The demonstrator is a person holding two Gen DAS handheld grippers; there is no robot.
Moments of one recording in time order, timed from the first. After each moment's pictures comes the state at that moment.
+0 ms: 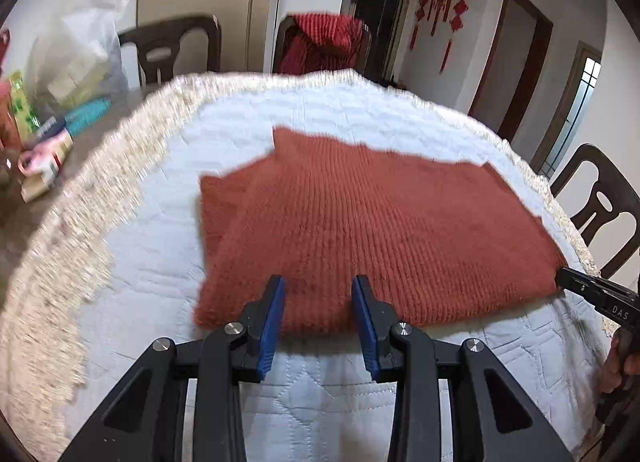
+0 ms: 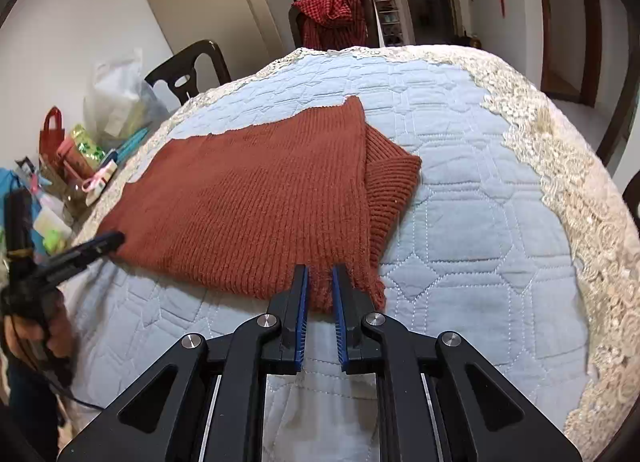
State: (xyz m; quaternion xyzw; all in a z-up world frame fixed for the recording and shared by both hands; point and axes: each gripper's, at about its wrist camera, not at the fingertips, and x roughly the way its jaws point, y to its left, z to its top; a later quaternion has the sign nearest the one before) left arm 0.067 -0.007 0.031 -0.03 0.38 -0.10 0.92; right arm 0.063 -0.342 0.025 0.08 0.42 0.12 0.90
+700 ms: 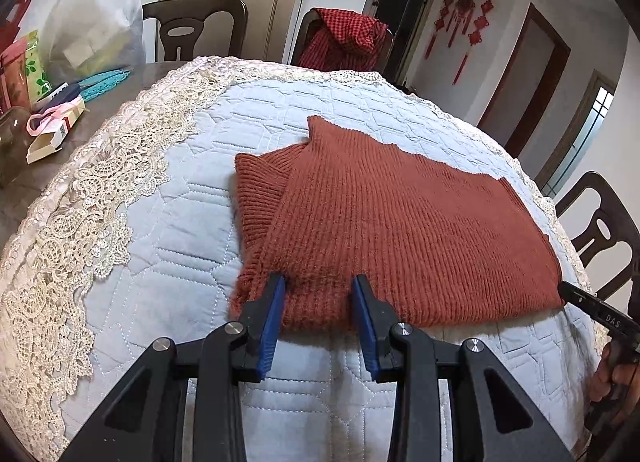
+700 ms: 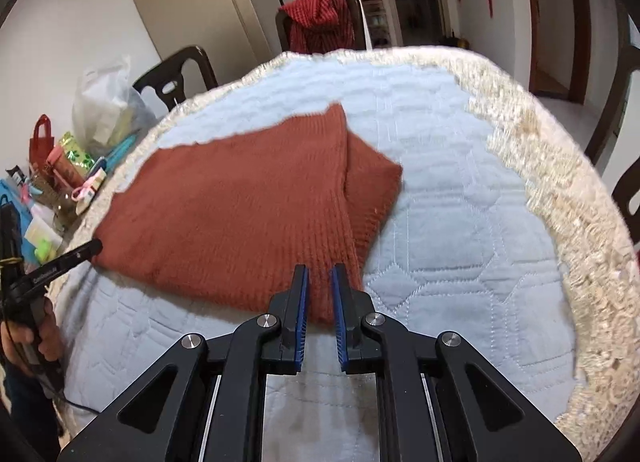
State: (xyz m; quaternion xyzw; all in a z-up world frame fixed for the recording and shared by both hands) left arm 0.075 0.024 0.017 -0.09 0.41 -0.09 0.91; right arm 0.069 -0.356 0.018 0.11 0.42 0.10 0.89
